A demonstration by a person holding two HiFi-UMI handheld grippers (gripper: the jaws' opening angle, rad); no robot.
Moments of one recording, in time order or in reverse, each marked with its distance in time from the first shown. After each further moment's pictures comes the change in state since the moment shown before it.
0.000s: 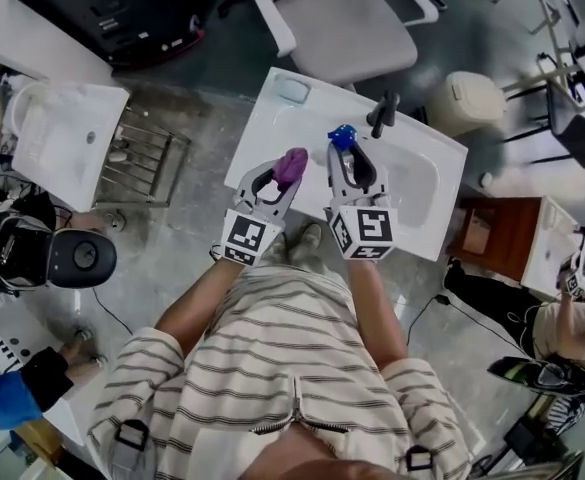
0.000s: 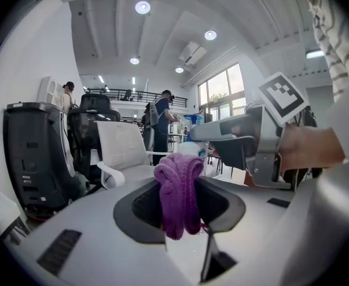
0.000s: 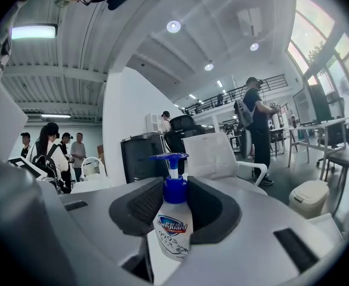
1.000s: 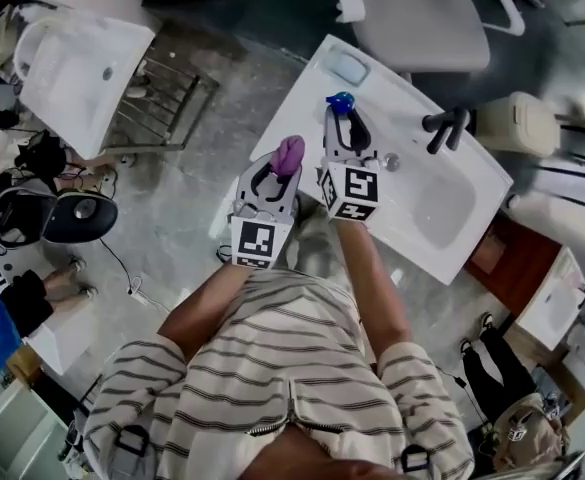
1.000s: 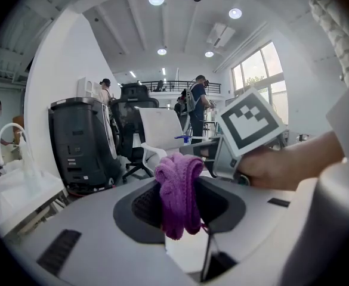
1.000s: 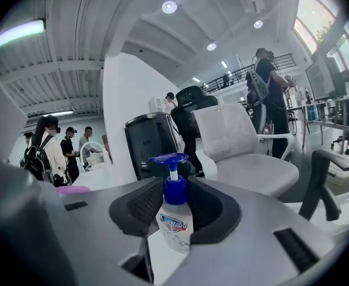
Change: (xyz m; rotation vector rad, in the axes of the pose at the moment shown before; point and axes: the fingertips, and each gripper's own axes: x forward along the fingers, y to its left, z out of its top) left arm -0.022 0.088 -0.069 -0.083 0.127 0.355; right arm 0.152 0.043 -0.107 0.048 0.139 0.086
